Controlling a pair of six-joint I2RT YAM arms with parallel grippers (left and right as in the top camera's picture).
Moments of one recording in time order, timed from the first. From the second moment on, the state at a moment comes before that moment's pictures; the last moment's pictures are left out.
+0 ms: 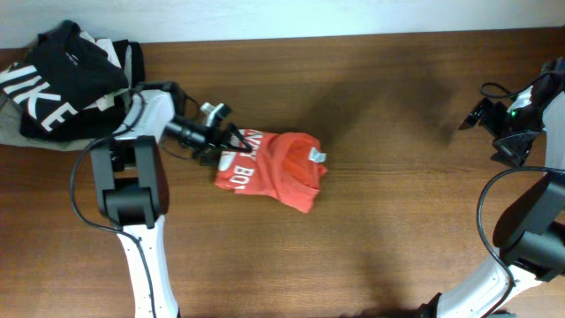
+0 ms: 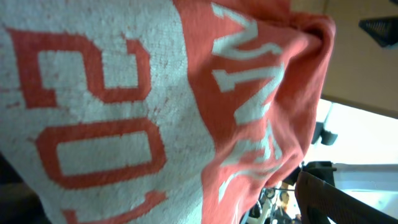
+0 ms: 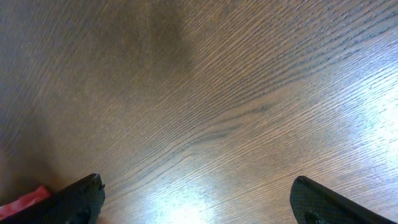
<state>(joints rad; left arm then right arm) 0.00 2.45 1.87 -1.33 0.91 0.35 -0.50 2.00 1.75 -1.22 -0.26 0.26</state>
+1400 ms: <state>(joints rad) 0.28 2.52 2.67 -1.07 0.17 0.05 -0.50 2.00 1.75 -1.22 -0.26 0.26</state>
